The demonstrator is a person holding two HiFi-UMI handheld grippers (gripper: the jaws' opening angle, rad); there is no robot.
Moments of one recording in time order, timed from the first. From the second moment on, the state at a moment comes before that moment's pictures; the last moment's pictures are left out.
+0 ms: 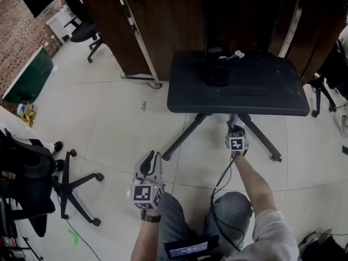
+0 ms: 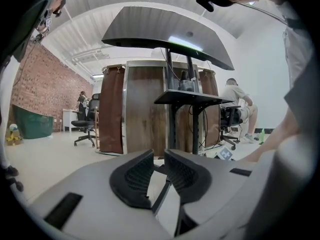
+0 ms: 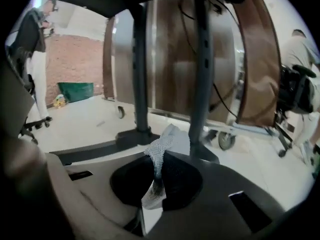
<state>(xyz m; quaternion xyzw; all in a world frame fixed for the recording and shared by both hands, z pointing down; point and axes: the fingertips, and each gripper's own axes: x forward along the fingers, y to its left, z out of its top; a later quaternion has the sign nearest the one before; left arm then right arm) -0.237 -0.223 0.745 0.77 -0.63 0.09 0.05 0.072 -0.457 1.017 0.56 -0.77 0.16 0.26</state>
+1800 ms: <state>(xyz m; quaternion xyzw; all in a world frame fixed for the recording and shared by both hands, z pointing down) -0.170 -0.252 0.804 0.82 -0.56 0.07 0.08 0.040 -0.492 0.982 0.53 -0.81 0.11 0.23</state>
